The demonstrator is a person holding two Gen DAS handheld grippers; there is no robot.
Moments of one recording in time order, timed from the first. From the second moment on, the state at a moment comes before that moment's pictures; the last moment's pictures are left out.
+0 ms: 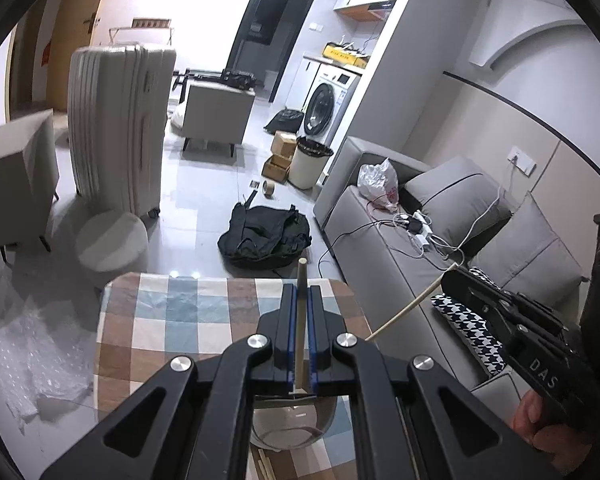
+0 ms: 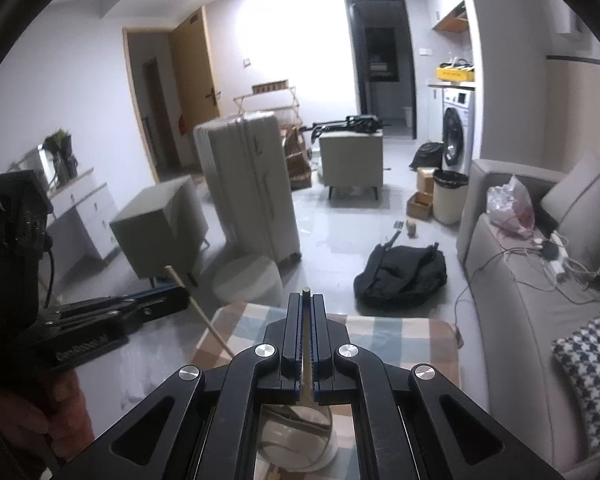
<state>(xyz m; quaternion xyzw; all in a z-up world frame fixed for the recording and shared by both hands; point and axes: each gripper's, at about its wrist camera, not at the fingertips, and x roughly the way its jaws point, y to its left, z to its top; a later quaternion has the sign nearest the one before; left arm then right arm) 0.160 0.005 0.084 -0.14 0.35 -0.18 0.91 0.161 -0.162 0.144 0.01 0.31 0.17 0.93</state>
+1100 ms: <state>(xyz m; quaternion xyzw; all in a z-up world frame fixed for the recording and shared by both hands) 0.191 0.019 0.027 -0.18 0.45 -0.19 0.85 0.209 -0.148 0.052 0.06 0.44 0.18 0.88</state>
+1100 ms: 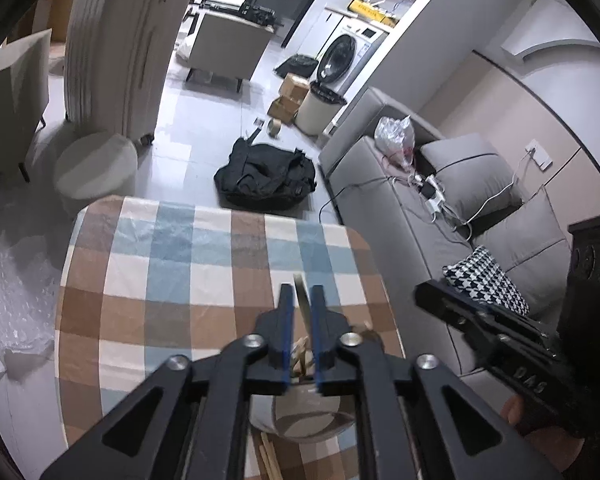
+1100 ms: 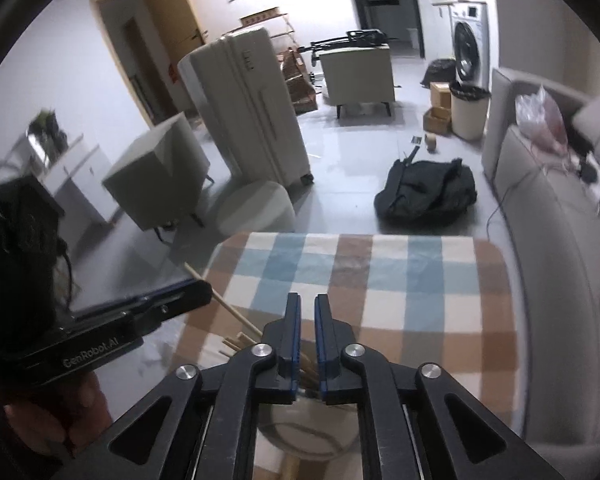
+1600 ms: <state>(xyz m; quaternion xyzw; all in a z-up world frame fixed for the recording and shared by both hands) 0.153 0.029 0.054 -0.14 0.43 -0.15 0.88 0.156 -0.189 0.069 0.13 0.40 0.13 0.90</state>
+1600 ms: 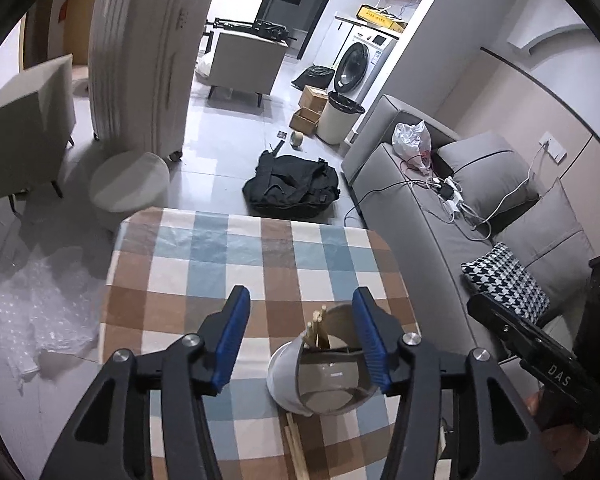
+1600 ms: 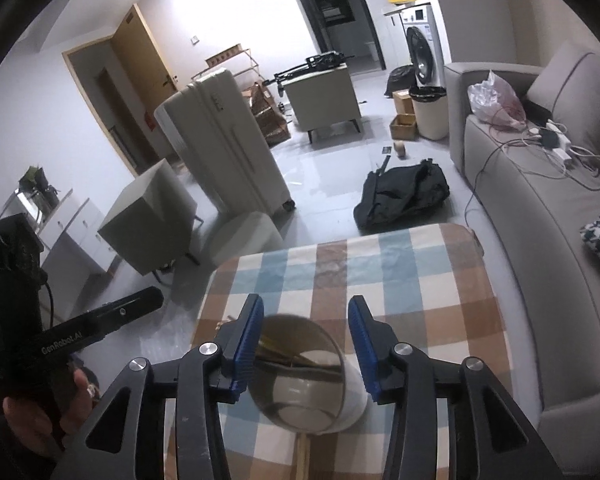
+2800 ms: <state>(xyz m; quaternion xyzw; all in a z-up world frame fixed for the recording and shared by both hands) 0.040 0.007 0.045 -0.04 0.38 -0.08 0.92 0.010 -0.196 0.058 0.14 0.35 0.11 0.92</state>
